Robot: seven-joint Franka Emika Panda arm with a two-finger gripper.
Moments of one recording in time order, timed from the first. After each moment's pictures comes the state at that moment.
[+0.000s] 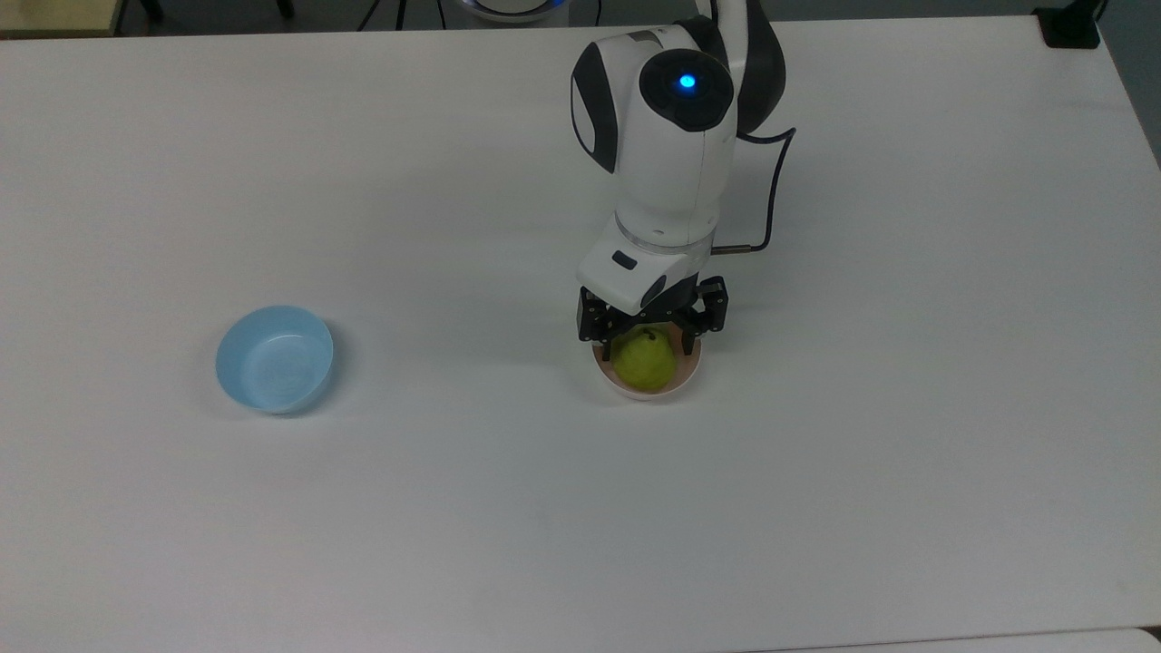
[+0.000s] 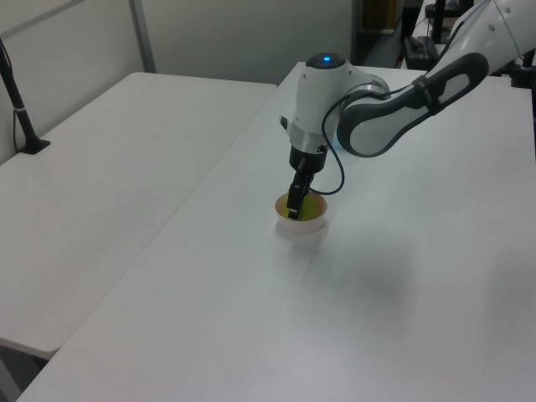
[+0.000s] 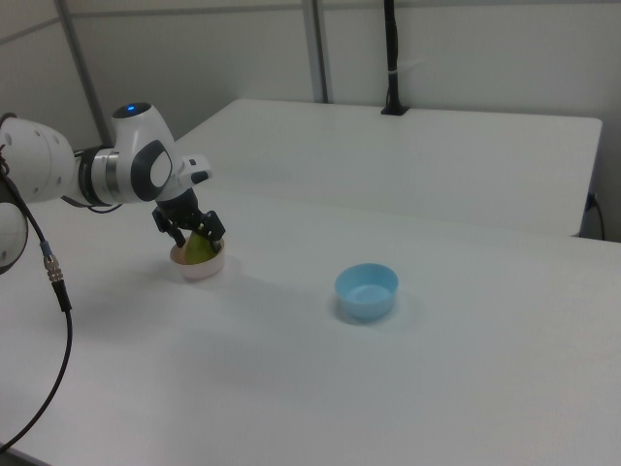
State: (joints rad) arm 0.24 0.55 0.04 -1.59 -0.11 2.33 0.22
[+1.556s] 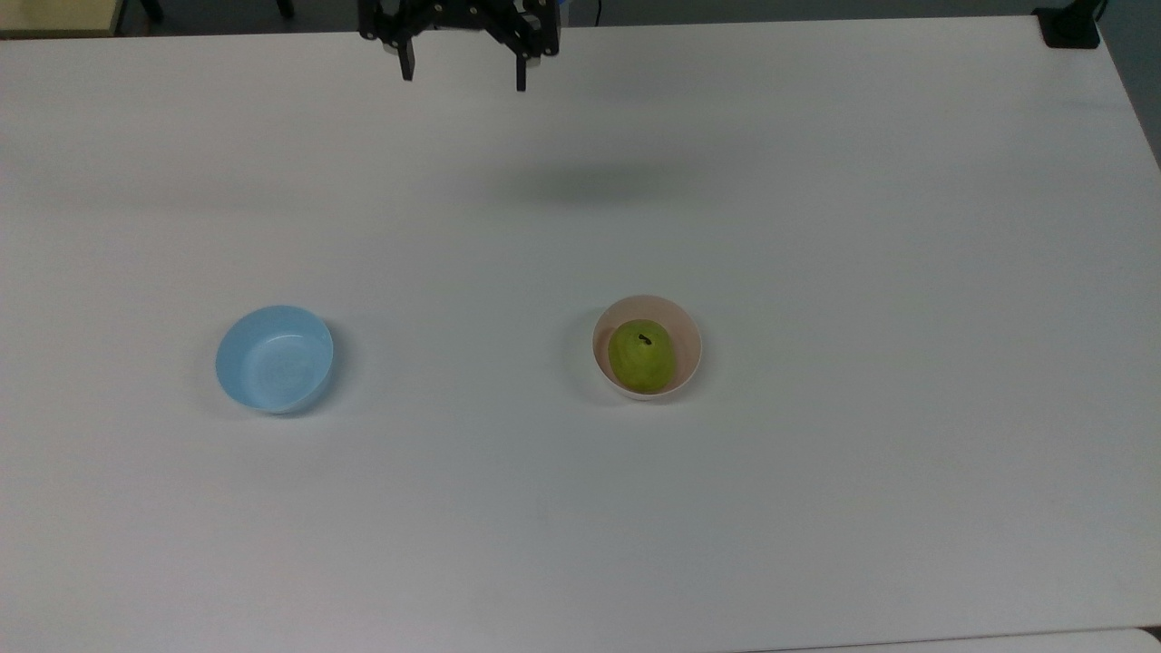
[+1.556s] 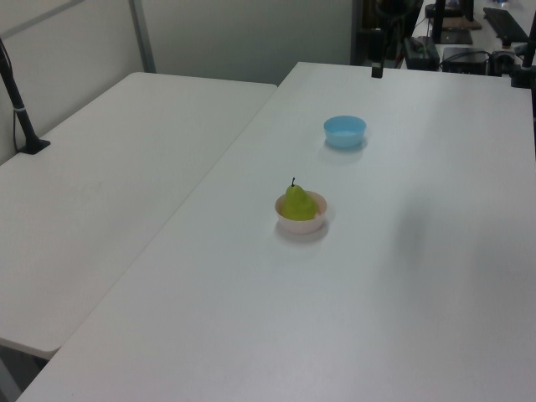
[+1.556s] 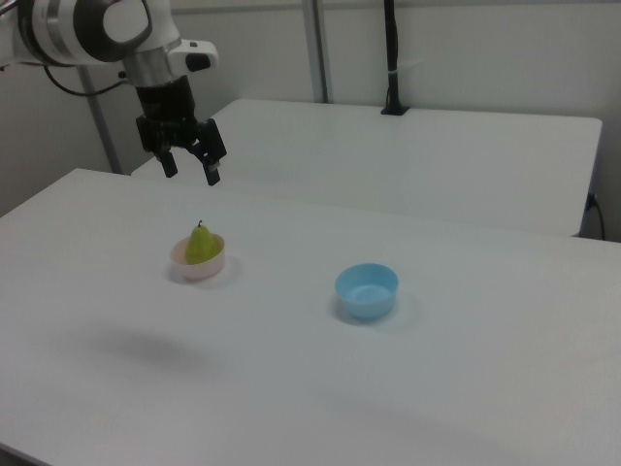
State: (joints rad) arm 0.02 0.06 0.03 -1.56 -0.05 1.66 0.09
